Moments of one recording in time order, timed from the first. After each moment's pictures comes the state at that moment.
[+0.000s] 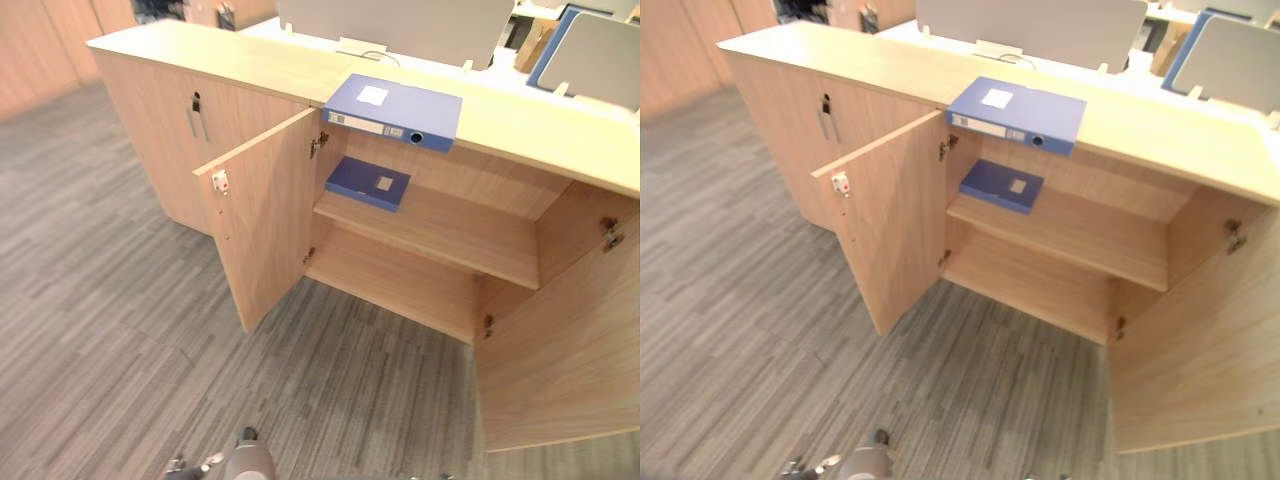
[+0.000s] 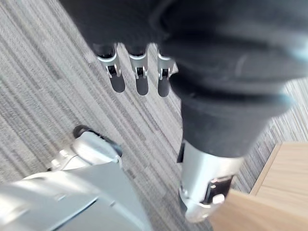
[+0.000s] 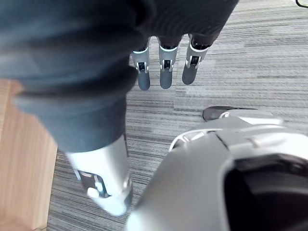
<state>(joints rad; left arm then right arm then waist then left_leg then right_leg) 0.17 0.11 0.34 1.03 -0.19 -0.18 0.14 0.17 -0.06 -0.28 1.15 0.05 -0.07 0.01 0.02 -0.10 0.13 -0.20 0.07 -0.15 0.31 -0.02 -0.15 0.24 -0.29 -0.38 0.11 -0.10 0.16</state>
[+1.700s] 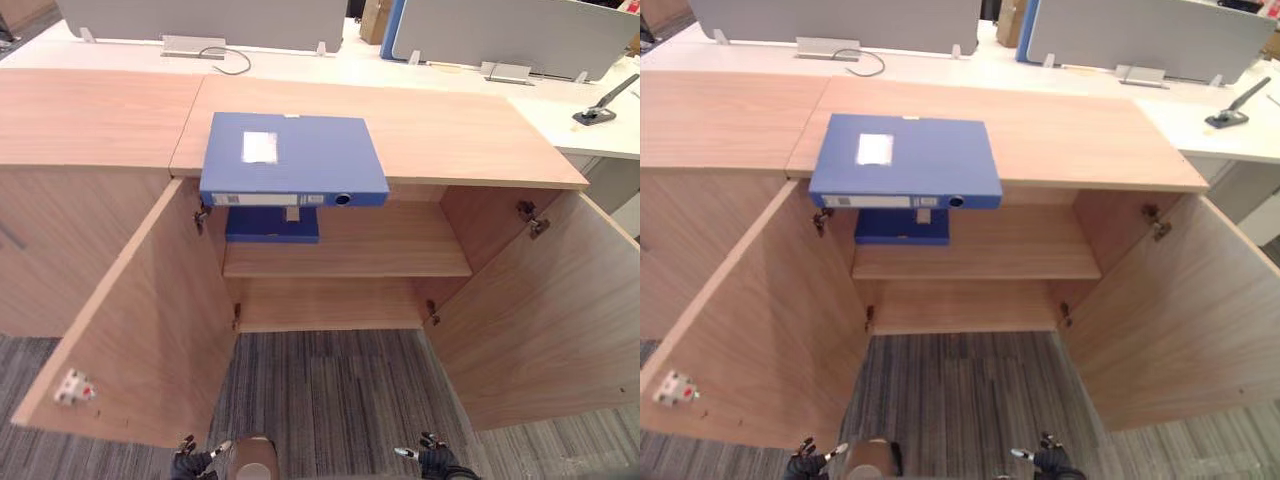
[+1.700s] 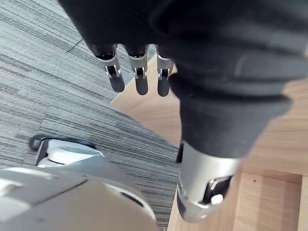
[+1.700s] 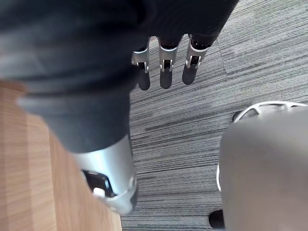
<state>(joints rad) 0.14 0.08 0.31 1.00 -0.12 -0.17 0.10 0.09 -0.10 -0.16 1.09 0.03 -0.08 0.02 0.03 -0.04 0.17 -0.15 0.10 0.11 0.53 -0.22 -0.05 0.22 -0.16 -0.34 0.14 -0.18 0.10</state>
